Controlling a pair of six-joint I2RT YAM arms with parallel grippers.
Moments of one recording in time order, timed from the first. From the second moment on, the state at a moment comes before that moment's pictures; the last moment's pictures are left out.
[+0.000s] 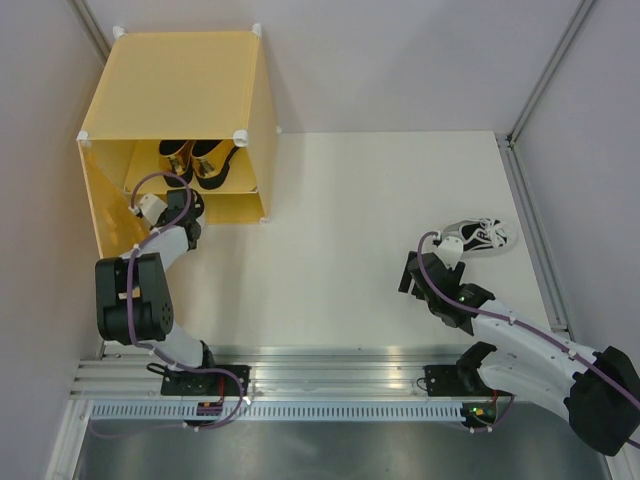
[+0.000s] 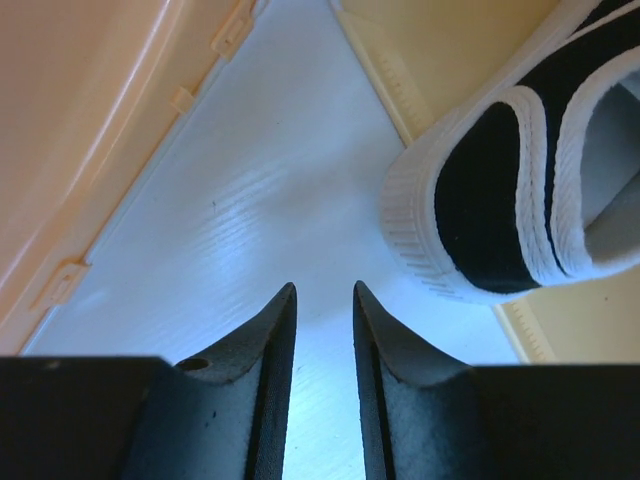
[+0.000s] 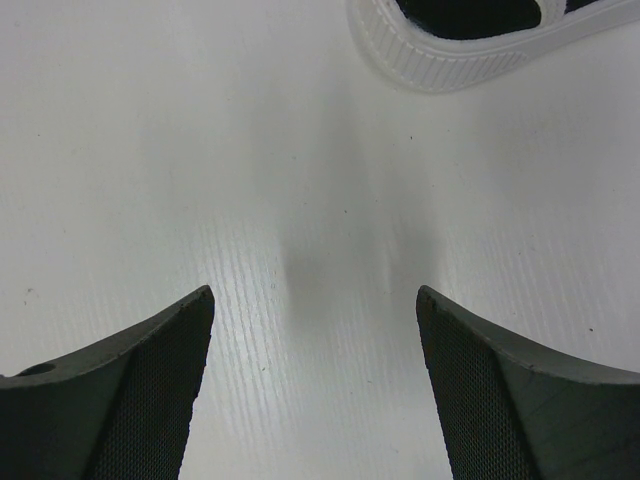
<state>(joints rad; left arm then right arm) 0.11 1.57 0.86 -0.18 -0.55 -0.80 0.66 0.95 0.45 -0.37 0.54 0.73</state>
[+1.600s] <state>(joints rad) 0.19 1.74 0.98 -0.07 -0.43 -0.83 0.66 0.95 0.45 -0.38 0.55 0.73</state>
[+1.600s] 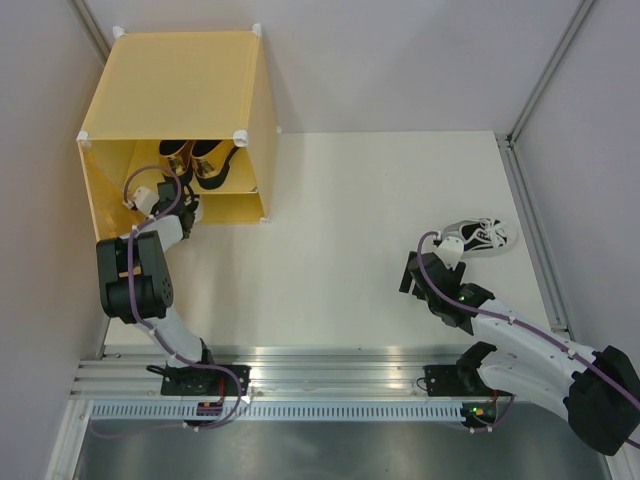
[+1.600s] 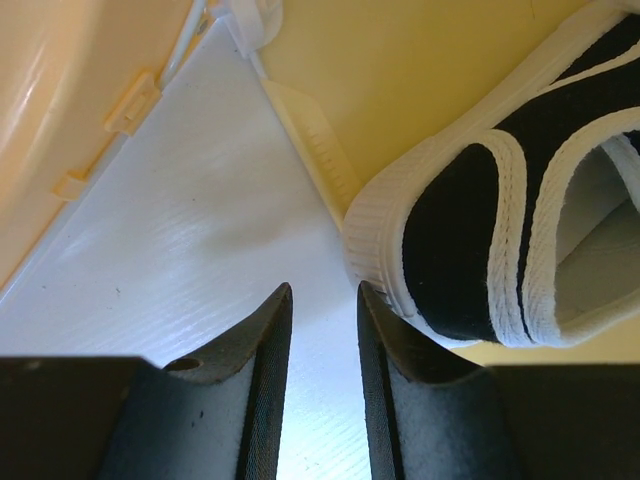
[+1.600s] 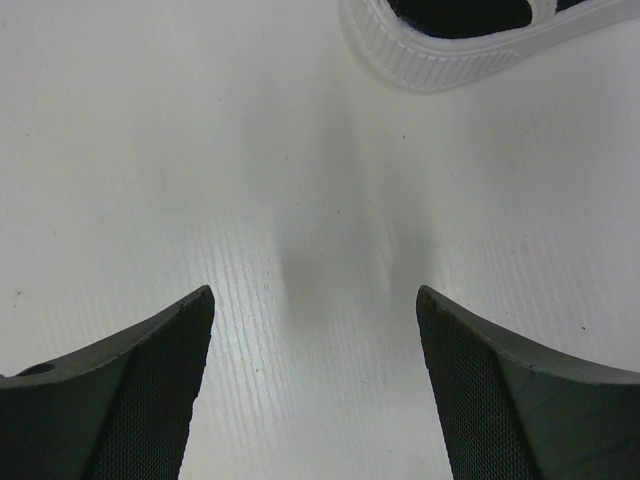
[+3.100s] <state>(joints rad) 0.20 1.33 0.75 -0.19 -0.21 -0.88 0.66 0.90 0.50 -0.44 0.56 0.73</state>
